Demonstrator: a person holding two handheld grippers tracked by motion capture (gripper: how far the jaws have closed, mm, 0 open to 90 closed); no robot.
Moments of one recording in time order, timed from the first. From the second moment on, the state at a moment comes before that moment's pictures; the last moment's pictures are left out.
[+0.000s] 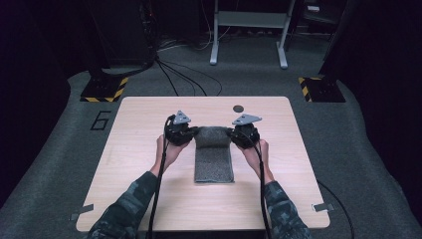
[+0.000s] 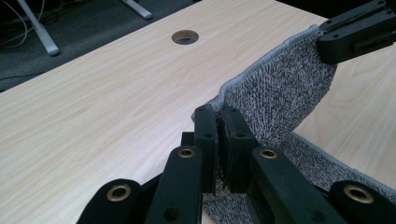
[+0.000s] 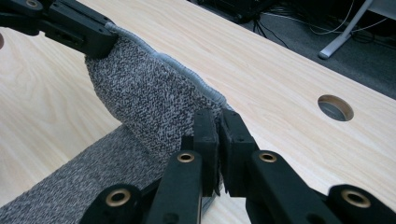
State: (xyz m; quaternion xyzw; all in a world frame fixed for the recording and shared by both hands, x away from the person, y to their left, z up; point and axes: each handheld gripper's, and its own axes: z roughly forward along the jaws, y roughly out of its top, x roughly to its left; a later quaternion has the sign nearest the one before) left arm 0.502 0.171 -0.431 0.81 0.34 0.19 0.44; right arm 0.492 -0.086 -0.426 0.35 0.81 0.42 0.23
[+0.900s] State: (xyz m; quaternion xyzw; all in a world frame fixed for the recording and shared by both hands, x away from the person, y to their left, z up) left arm 0.460 0.176 -0.466 0.82 0.32 0.14 0.44; right arm 0.450 -0.093 -0.460 0.35 0.81 0.42 0.20
